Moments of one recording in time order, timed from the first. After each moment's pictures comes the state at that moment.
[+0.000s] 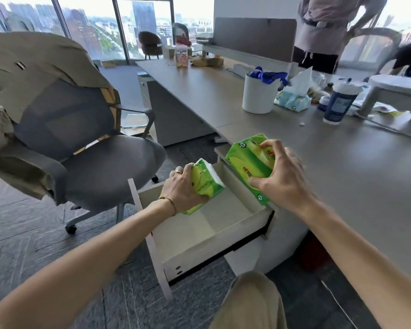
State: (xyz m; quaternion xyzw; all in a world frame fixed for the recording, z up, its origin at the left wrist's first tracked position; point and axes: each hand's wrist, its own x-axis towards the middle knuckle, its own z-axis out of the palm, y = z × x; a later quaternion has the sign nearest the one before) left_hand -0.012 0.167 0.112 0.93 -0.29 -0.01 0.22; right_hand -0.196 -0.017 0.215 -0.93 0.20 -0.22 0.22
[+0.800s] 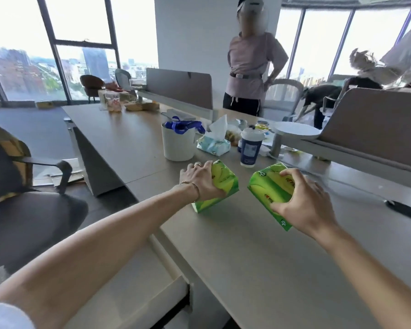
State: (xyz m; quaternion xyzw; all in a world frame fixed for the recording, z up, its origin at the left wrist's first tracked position) left_hand -0.038 -0.155 0.237 0.89 -0.43 0.00 0.15; right_hand -0.281 -0.271 0.247 -0.89 0.36 -0.26 0.12
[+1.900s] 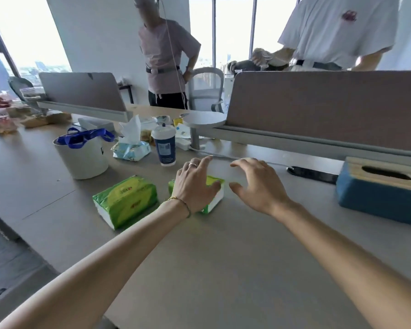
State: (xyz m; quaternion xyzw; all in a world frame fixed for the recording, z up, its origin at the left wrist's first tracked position) left_hand -0.198 -0.290 0.236 0.76 -0.58 0.05 0.28; right_hand -0.374 -0.366 0.248 -0.89 0.35 -0.28 0.07
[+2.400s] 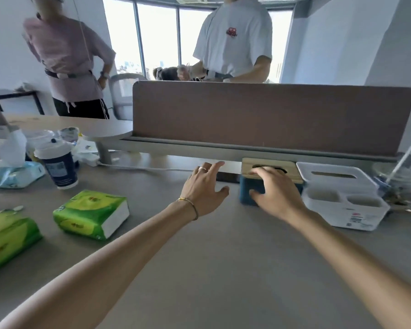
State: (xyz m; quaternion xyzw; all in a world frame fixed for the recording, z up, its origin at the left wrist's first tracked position) left_hand -0.396 -0.419 0.234 0.63 -0.72 -0.01 0.29; right_hand -0.607 -0.435 0.248 -0.80 0.53 -0.27 0.02
